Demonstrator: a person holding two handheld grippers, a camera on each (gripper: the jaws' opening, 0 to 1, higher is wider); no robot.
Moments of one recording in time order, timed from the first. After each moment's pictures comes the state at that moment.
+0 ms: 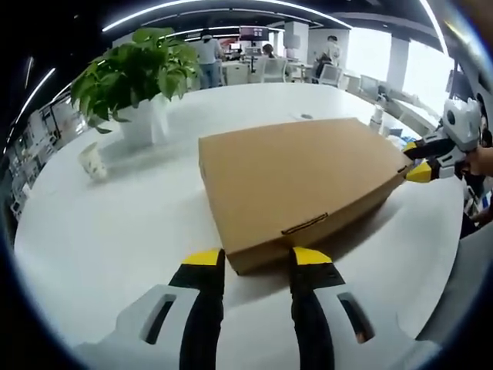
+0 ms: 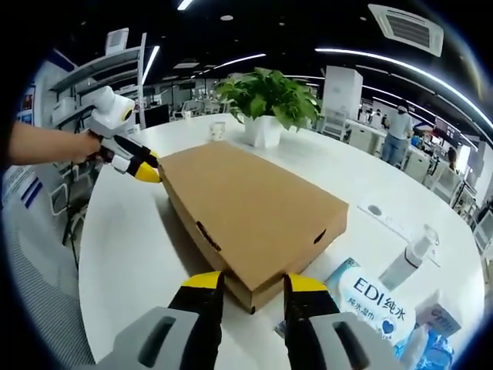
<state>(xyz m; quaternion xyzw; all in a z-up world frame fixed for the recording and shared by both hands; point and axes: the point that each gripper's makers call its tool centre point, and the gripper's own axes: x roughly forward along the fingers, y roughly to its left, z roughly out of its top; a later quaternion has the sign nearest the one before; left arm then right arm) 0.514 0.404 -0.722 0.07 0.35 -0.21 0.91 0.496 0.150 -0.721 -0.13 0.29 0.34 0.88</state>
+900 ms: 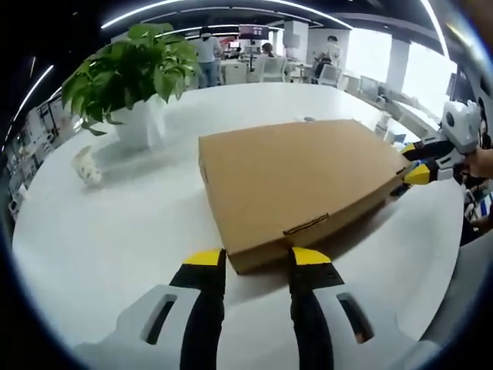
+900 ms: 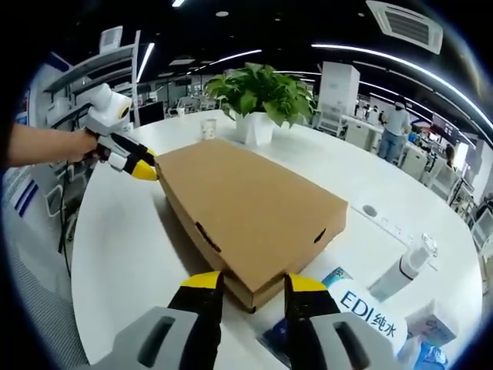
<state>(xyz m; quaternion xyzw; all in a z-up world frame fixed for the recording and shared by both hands) 0.532 0.402 -0.722 0.07 0.35 -0.21 0.91 0.515 0.148 -0.721 -0.13 0.30 0.33 0.88</state>
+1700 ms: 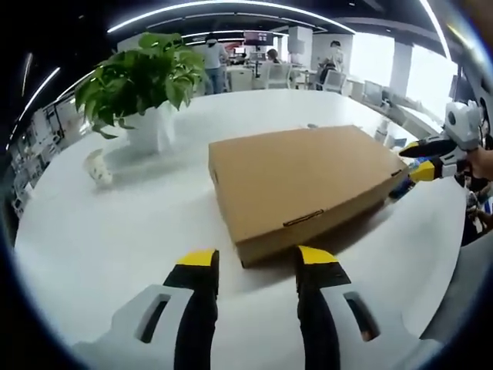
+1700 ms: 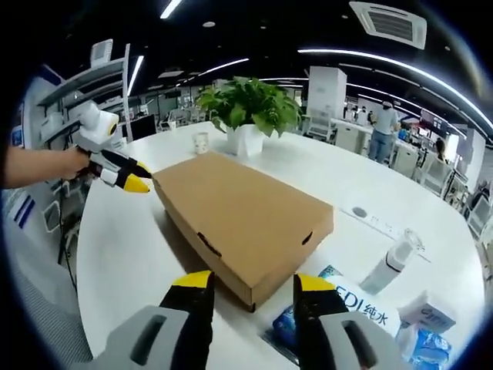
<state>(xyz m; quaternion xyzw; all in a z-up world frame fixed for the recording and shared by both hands) 0.514 0.413 -0.706 0.06 0.33 -0.19 0.92 0.503 0.134 -0.699 -0.11 0.28 0.31 0.90</state>
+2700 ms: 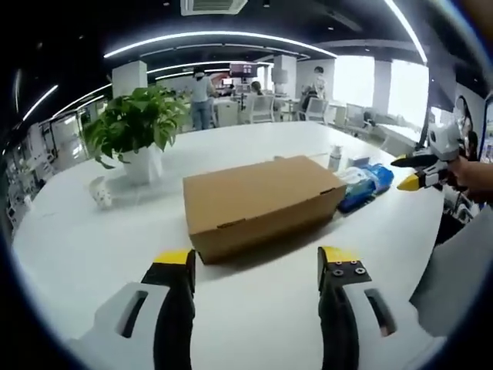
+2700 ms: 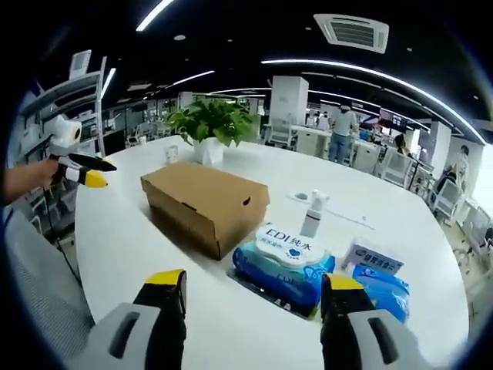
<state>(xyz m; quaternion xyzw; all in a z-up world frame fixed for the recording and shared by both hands) 0.433 0.375 -0.642 0.05 0.24 -0.24 0.94 0.417 0.028 -0.672 -0.08 0.25 0.21 0.94</state>
